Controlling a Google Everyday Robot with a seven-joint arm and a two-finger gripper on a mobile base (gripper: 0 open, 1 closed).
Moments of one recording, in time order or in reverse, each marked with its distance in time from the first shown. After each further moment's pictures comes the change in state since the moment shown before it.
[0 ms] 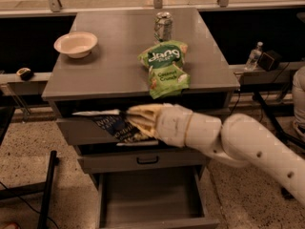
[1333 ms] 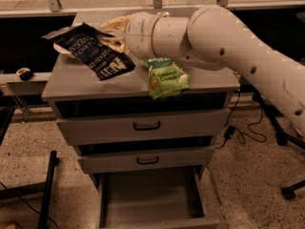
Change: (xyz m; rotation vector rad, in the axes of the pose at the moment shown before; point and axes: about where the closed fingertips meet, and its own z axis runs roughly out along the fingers) arm -0.025 -0.185 0.092 -0.026 0.076 -0.091
